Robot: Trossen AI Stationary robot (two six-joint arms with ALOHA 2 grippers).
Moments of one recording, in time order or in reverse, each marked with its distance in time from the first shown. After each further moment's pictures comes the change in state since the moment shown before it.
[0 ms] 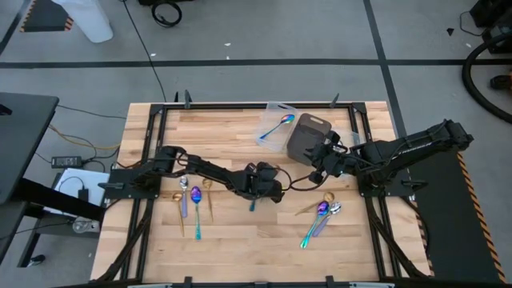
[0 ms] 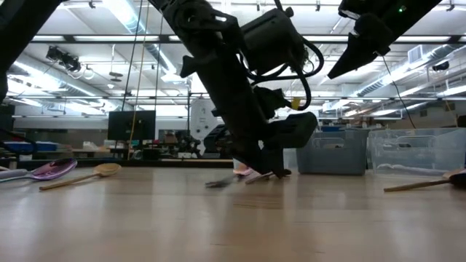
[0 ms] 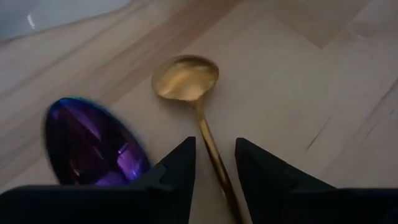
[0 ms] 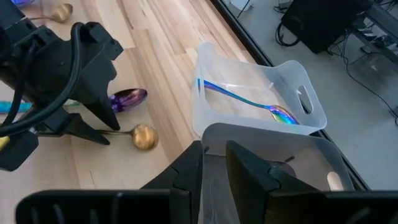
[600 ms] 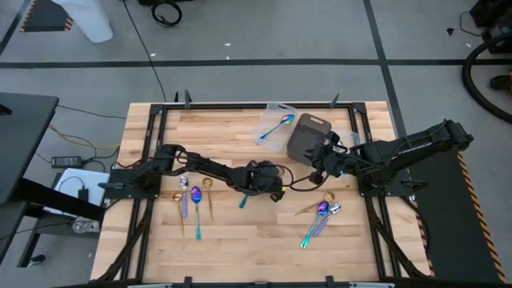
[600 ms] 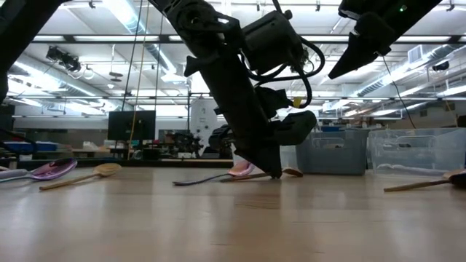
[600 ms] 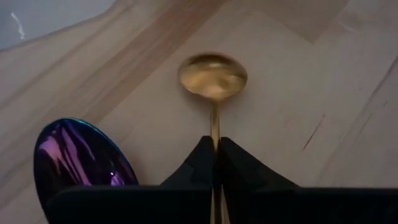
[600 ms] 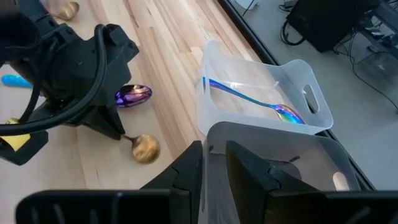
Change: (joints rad) left arm 0.020 -0.001 0.001 -0.016 0.095 0.086; right arm 0.001 0.000 0.000 -0.001 -0.019 -0.001
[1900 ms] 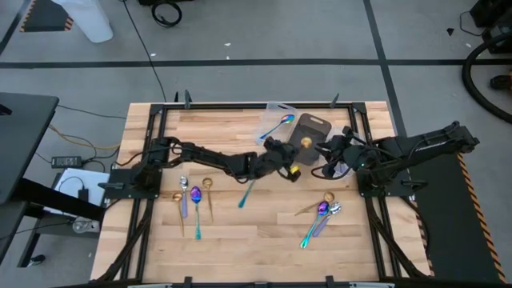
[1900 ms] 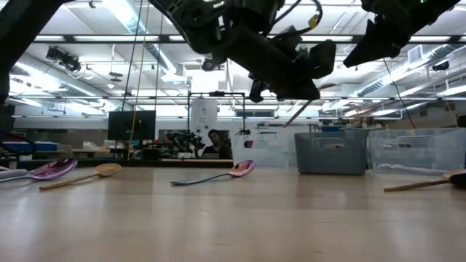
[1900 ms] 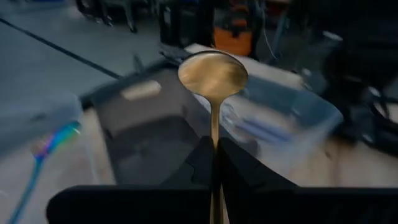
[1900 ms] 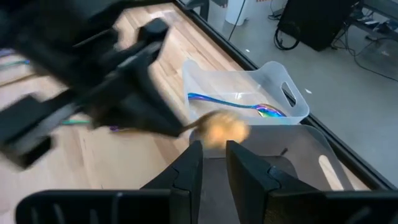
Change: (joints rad) left arm 0.096 -0.084 -0.004 0.663 -0.111 0.444; right arm 0.001 -0.248 -0.061 -0.055 0.028 0.106
